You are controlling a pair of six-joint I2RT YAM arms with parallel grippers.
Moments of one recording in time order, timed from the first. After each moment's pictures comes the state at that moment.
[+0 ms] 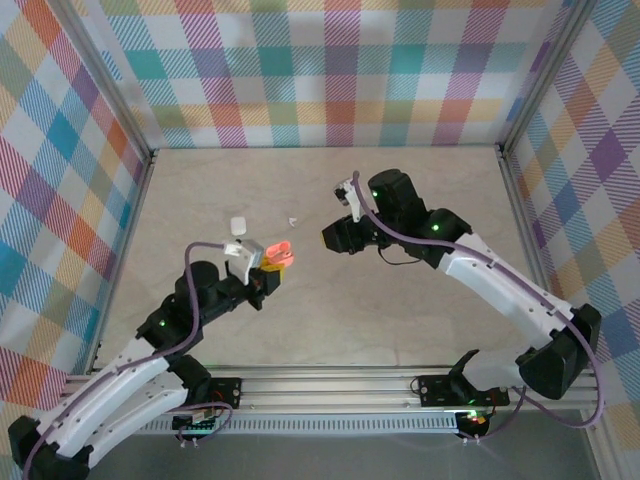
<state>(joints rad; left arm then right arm) -0.67 0.58 0.52 -0.20 0.12 -0.18 0.74 1.36 1.35 -0.64 -0.36 0.29</state>
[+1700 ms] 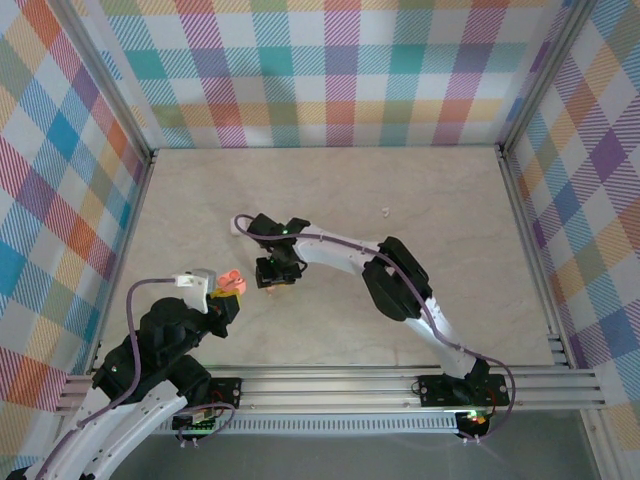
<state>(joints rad) -0.67 0.20 0.55 -0.77 -0.13 -0.40 0.99 2.36 1.99 -0.89 -0.21 0.70</state>
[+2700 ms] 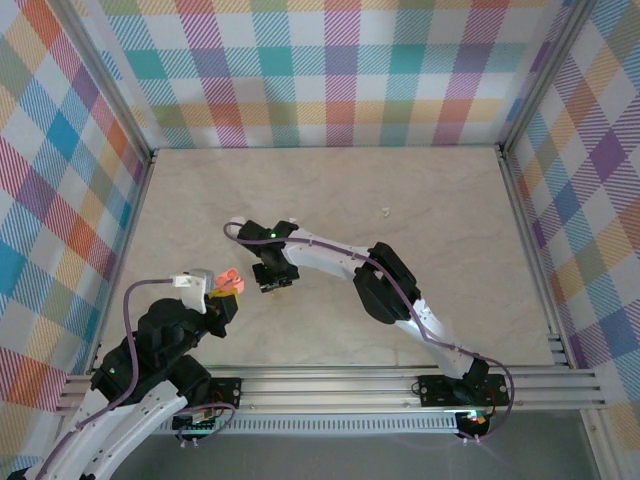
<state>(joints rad) -0.67 0.19 0.55 -0.78 -0.14 -0.40 1.03 2.45 2.13 -1.04 -0.08 0.63</state>
